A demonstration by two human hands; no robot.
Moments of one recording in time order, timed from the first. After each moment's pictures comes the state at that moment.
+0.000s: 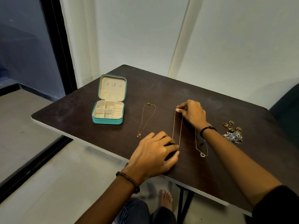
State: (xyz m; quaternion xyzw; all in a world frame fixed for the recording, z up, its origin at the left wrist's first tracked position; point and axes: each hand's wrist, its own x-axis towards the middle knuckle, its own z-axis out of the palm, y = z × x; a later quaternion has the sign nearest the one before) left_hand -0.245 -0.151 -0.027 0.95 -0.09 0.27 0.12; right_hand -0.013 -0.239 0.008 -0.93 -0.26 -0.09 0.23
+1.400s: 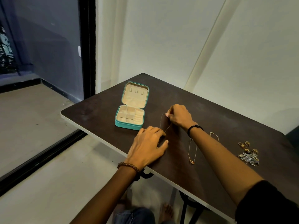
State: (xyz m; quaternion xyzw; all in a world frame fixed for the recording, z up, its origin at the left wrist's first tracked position) left_hand -0.245 -0.082 -0.029 0.94 0.10 0.24 0.22; right_hand -0.047 -0.131 0.021 -0.93 -0.34 -0.01 0.14
